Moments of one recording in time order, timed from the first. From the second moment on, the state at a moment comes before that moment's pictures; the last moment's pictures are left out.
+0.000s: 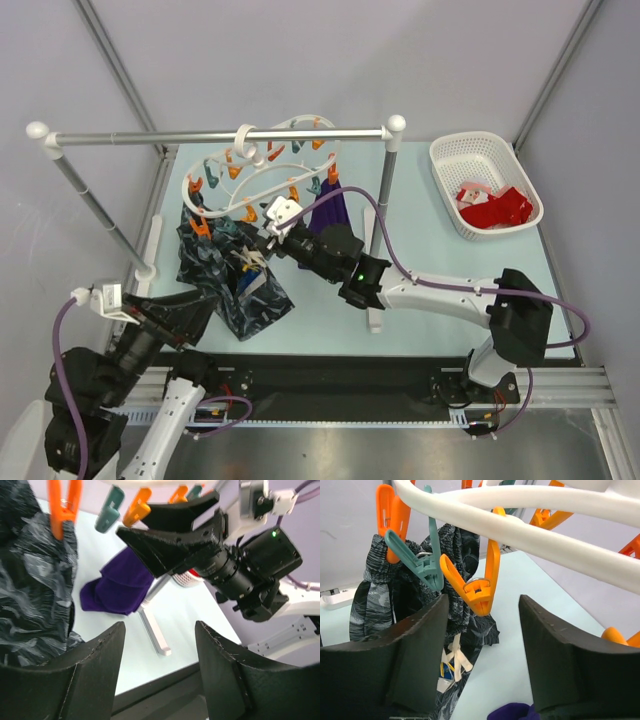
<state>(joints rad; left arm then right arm) -0.28 0.13 1.02 -0.87 0.24 -0.60 1.15 1.61 1.21 0.61 0.14 -0.27</state>
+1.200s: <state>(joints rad) -0.28 0.10 1.15 -0.95 0.01 -0.57 1.20 1.73 1.26 0.69 0.11 -0.24</state>
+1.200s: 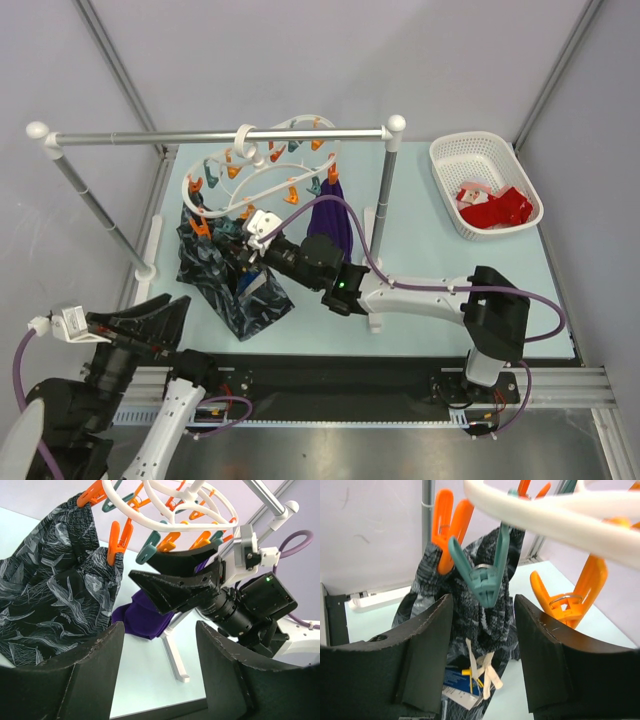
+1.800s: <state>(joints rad) -0.28 0.10 1.13 -0.95 0.07 -0.59 1.20 1.74 1.29 0.73 0.09 -0.23</state>
